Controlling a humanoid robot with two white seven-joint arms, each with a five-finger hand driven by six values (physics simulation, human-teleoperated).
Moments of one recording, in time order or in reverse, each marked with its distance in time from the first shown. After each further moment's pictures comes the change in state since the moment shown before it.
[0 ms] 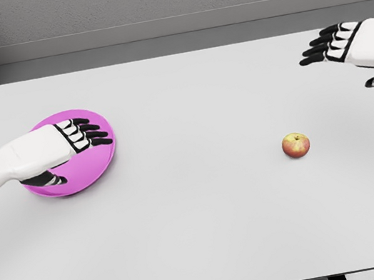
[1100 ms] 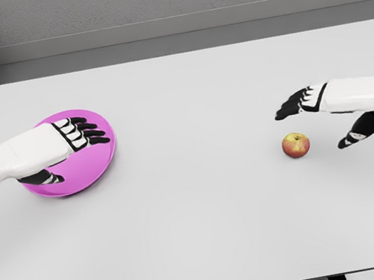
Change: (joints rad) left arm -0.011 -0.001 0.000 0.012 -0.001 0.000 -0.020; right arm 0.008 0.072 0.152 0.042 -0.374 0.007 0.242
